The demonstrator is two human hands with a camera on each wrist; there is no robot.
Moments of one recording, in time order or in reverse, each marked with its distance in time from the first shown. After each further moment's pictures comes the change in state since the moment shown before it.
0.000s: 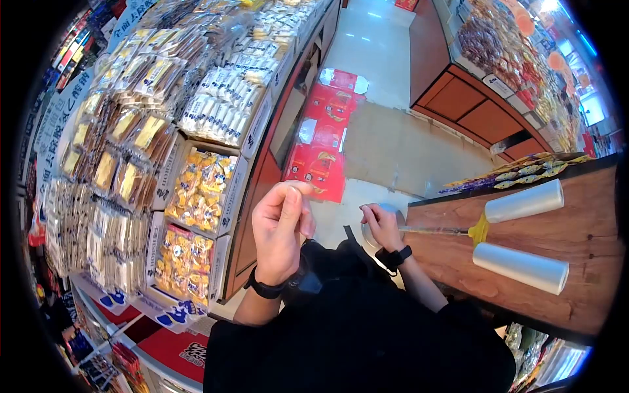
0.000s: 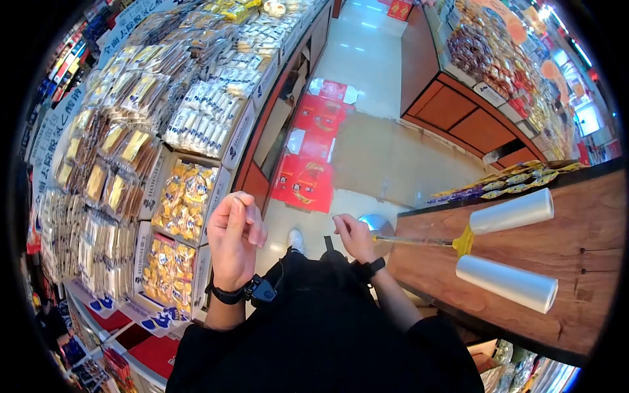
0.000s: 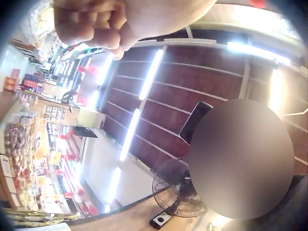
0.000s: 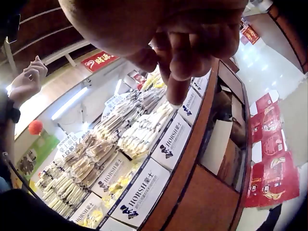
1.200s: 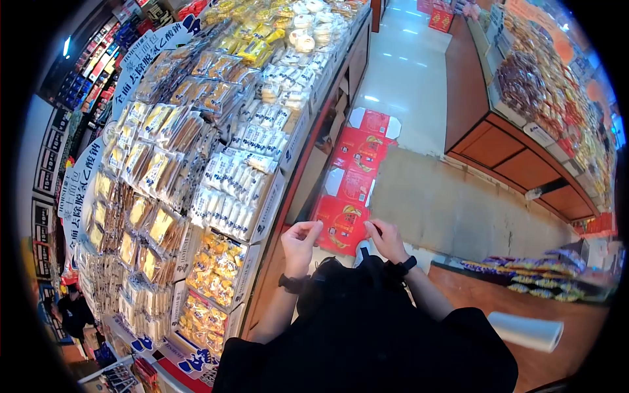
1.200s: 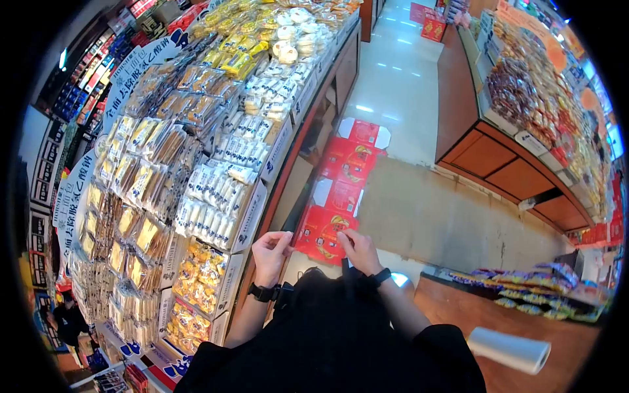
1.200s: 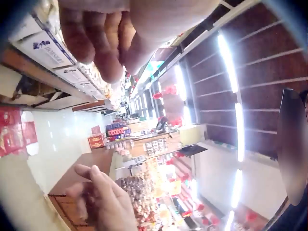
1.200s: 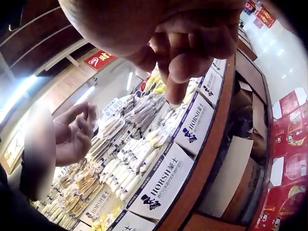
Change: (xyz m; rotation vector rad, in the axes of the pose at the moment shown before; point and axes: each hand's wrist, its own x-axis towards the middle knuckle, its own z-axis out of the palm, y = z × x) left_hand 0.272 -0.155 -0.043 0.484 0.390 -0.143; right_hand 0.308 0.023 -0.051 0.120 -0.165 -0.047
